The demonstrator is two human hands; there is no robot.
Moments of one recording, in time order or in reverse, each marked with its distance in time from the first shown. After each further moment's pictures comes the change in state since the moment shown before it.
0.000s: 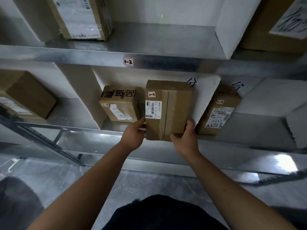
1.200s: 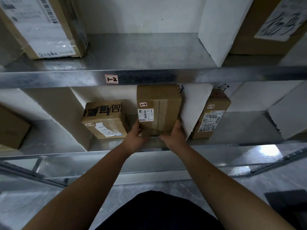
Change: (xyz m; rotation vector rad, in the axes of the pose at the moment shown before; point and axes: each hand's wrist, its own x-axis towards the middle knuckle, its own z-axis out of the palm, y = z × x) left_hand 0.055 0.021 0.005 -0.222 -0.251 -0.007; right_hand 0.061 -0.014 0.029 -0.064 0.013 0.166
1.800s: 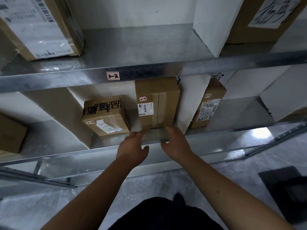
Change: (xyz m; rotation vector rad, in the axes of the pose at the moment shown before) left_hand -0.059 -0.011 -0.001 0.790 0.081 0.059; right_hand -0.076 0.000 -0.007 -0.295 -0.094 -0.129
